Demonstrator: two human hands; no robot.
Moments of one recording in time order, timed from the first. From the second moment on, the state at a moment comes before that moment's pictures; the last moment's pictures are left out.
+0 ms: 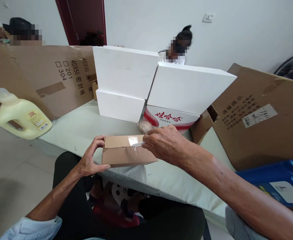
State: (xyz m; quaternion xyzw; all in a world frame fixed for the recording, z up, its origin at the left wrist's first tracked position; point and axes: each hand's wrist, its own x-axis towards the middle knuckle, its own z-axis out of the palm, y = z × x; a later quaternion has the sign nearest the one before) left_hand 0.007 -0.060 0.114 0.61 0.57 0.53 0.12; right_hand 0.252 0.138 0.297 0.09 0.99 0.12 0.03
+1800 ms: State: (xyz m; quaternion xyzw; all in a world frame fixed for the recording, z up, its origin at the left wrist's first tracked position) left_hand -0.011 -0.064 0.127 0.67 0.57 0.46 0.09; right_hand 0.374 0.162 0.079 0.34 0.91 0.04 -0.24
